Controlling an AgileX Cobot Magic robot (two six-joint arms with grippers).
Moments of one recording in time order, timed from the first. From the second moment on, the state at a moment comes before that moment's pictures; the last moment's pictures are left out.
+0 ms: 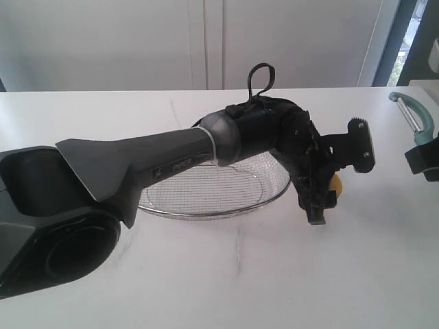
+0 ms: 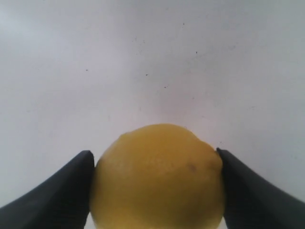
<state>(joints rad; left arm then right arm) -0.94 2.46 -2.22 -0.16 0.71 0.93 0.10 1.10 -0.94 0.05 0.97 -0.16</state>
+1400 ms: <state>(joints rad) -0.72 2.16 -2.22 -0.32 1.30 0.89 0.10 1.10 -0.94 0.05 0.97 -0.16</state>
